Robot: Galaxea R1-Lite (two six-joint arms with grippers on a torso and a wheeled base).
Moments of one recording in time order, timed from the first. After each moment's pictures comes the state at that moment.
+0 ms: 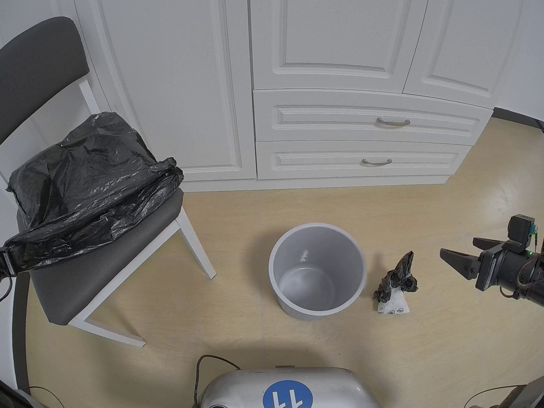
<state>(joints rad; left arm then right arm) 0.79 1.46 -0.29 -0.97 -0.39 0.17 0.26 1.20 -0.42 -0.48 0.05 0.11</state>
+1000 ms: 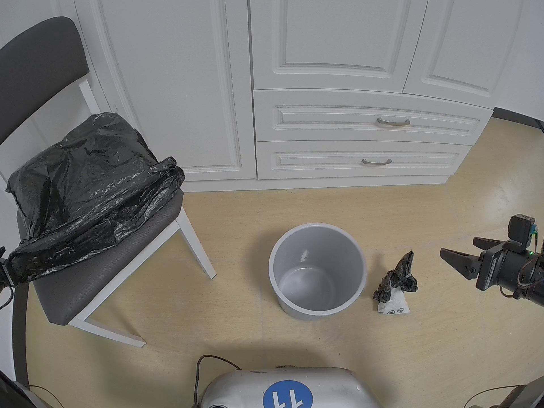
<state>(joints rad) 0.93 1.61 -0.27 -1.09 -0.76 0.17 0.26 1.20 -0.42 -0.48 0.05 0.11</state>
